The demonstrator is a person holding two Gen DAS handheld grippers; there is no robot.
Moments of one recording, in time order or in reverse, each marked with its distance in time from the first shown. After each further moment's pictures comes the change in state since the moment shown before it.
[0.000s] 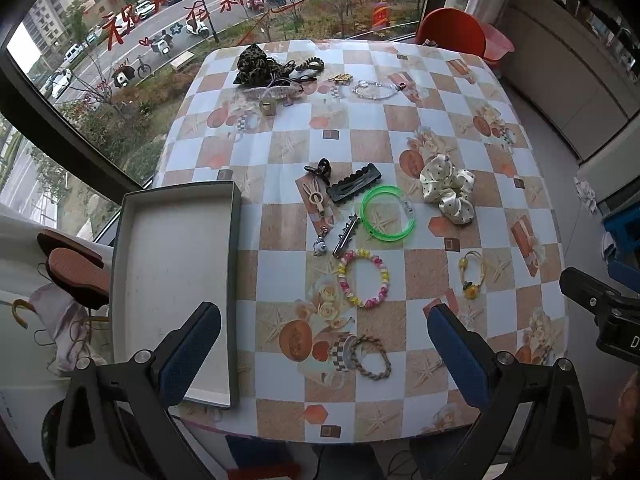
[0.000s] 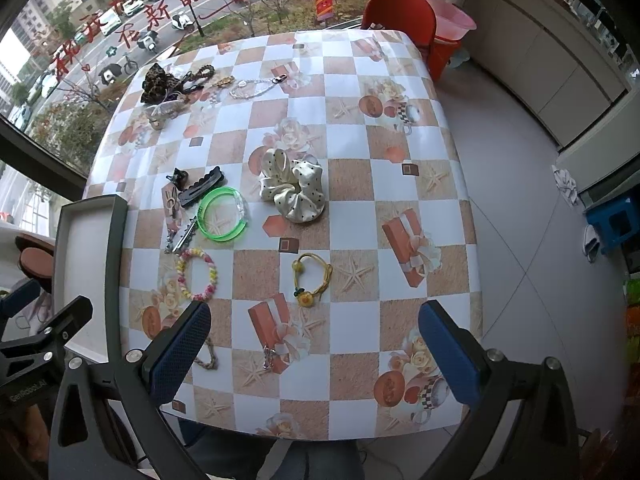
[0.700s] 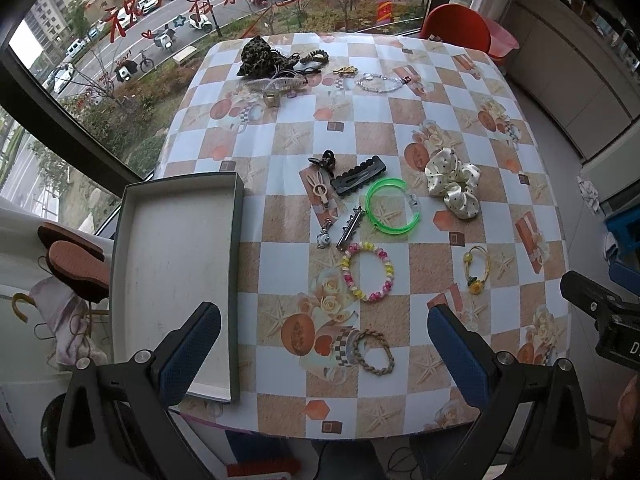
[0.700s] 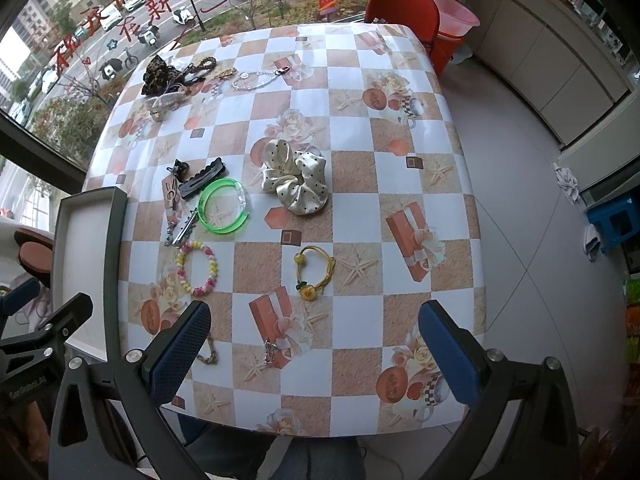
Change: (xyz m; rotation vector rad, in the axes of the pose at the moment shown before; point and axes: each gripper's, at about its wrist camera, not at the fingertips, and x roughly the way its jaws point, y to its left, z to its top) left arm 0.004 0.003 -0.004 -0.010 0.018 0.006; right arm 0.006 0.002 -0.004 -0.001 0.019 0.004
